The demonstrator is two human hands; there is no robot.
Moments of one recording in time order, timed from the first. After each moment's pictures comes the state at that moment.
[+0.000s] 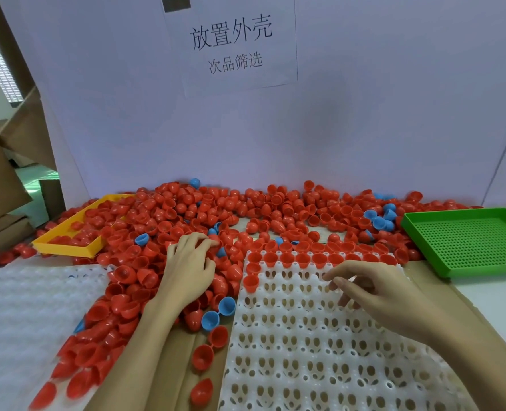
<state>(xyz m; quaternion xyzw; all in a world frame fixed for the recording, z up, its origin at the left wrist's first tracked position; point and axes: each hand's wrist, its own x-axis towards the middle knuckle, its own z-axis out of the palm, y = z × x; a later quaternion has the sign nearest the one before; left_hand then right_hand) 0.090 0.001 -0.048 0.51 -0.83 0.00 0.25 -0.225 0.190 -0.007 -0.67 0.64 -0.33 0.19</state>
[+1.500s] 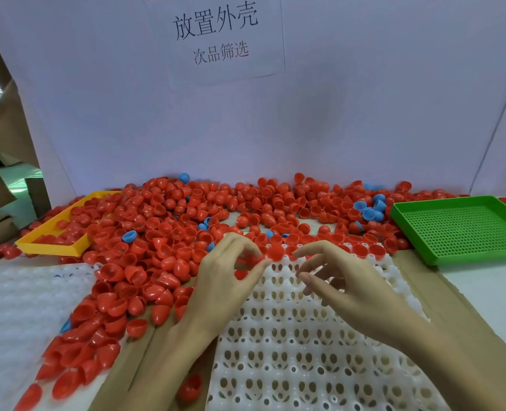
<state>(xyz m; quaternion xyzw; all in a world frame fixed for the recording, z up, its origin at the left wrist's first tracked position) 0.026 0.094 -0.018 0.29 -0.82 -0.17 0.46 -0.189 0.198 -0.003 -0.68 0.57 -0.42 0.21</state>
